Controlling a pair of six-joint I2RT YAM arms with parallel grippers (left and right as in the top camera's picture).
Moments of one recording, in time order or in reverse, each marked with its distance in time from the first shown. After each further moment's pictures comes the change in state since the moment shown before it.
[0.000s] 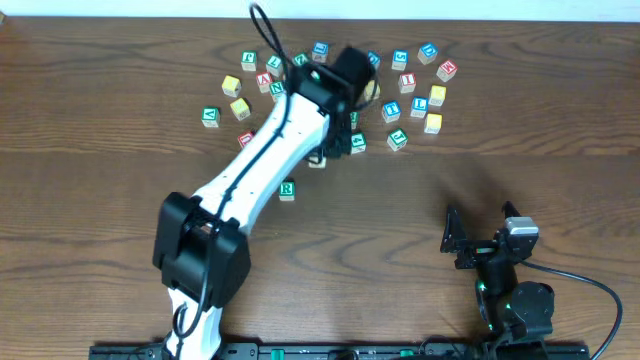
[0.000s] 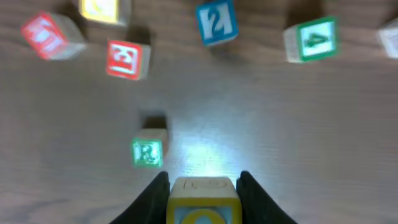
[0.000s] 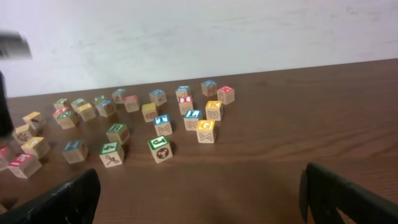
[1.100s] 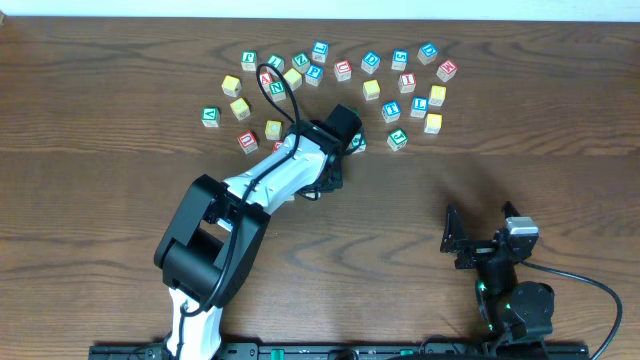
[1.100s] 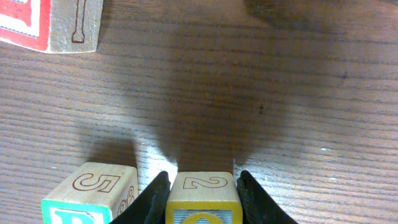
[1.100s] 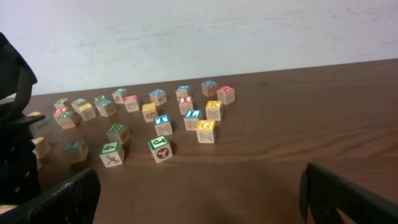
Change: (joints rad) left arm -0.005 0.005 -0.439 0.431 0.000 -0.076; right arm 0.000 0.000 0.000 0.000 0.000 0.000
